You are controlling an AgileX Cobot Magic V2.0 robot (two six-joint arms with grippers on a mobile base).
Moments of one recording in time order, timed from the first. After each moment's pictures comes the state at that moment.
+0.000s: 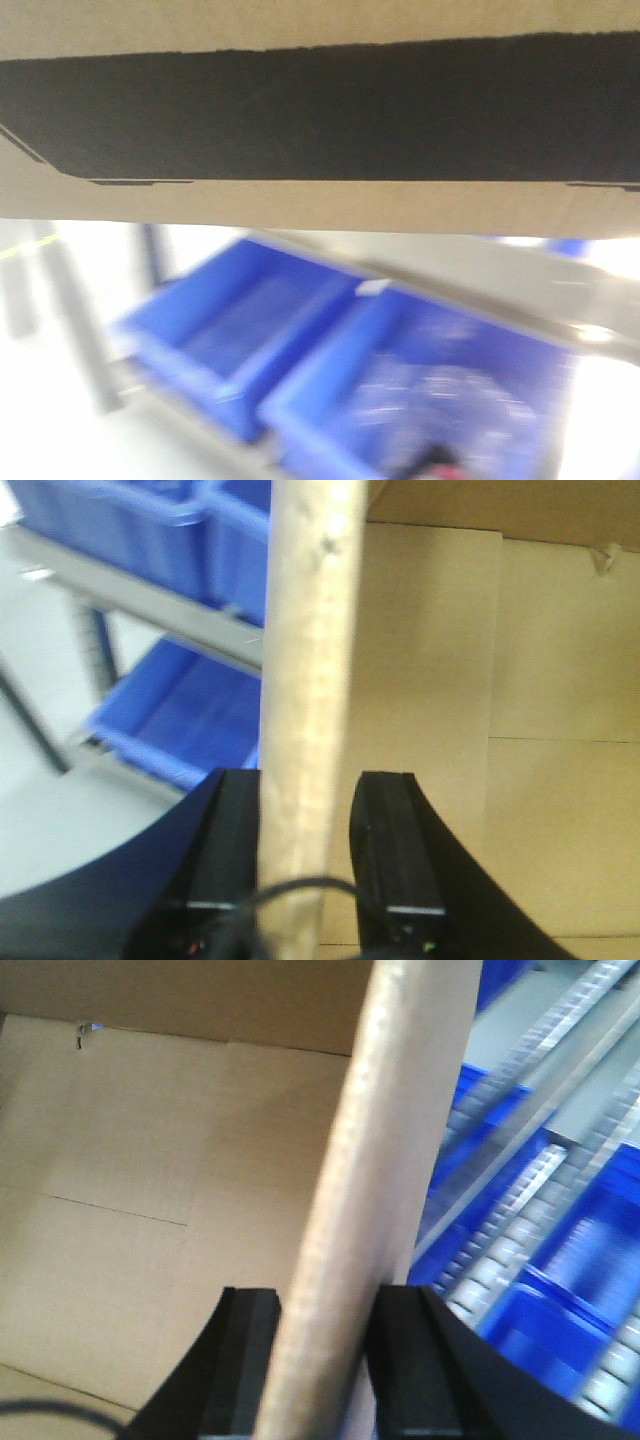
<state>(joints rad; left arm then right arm) -0.92 0.71 -1.09 0.53 0.93 -0.66 -0.10 0.51 -1.22 0.22 1.17 -0.08</state>
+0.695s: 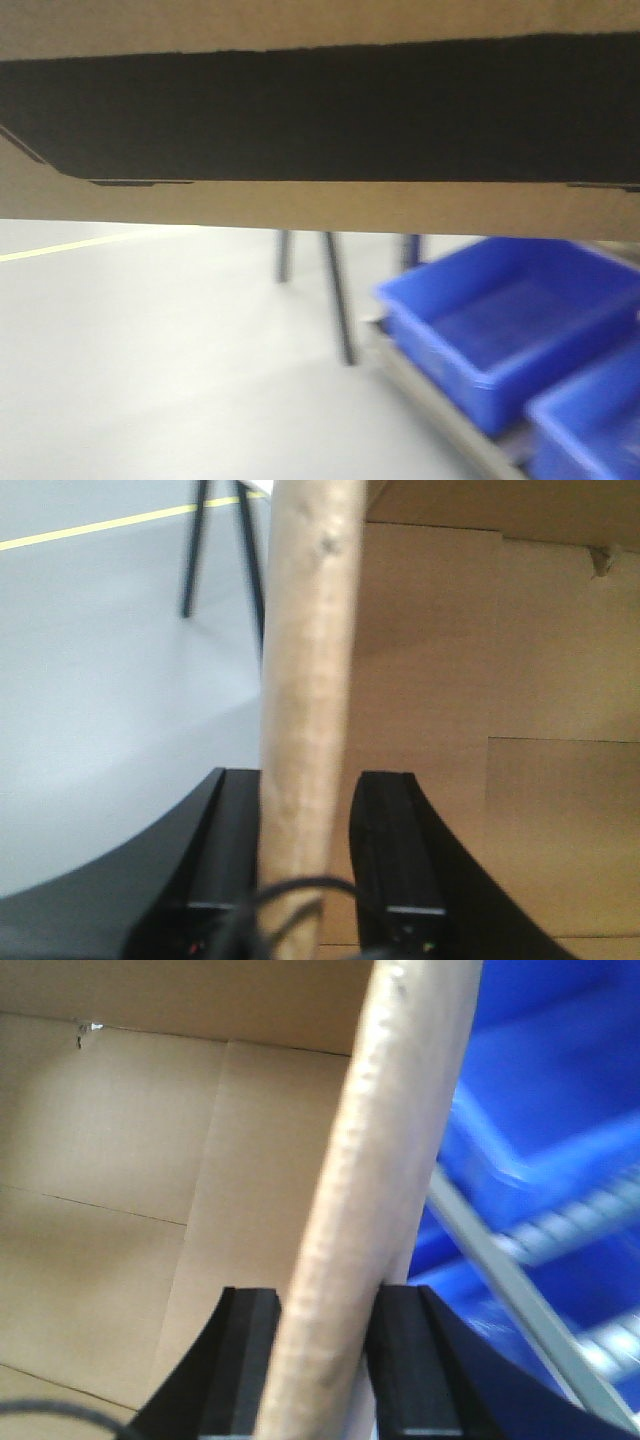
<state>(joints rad) -0.92 0.71 -1.09 0.53 0.93 -0.66 -0.10 0.51 -1.22 0.22 1.17 -0.08</state>
